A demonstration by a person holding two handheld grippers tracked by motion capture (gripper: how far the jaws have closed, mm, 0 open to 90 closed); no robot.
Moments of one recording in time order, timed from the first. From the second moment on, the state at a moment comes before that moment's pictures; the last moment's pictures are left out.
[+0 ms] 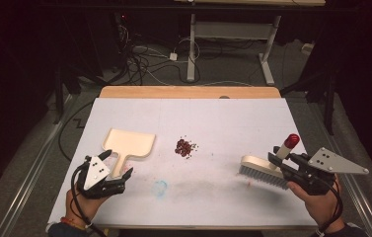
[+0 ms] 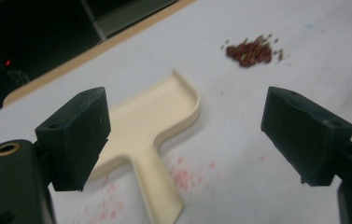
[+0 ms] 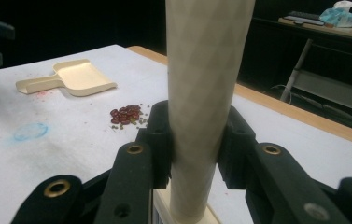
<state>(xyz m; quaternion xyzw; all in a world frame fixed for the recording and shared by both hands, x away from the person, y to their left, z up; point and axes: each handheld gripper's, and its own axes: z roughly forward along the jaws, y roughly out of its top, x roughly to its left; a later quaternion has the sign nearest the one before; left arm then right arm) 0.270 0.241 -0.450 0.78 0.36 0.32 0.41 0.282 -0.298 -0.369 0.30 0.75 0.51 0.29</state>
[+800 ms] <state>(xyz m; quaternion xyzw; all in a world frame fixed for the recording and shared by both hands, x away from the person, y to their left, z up) 0.277 0.255 -0.457 0.78 0.47 0.24 0.33 0.286 -0.291 -0.369 0.30 0.76 0.51 0.29</state>
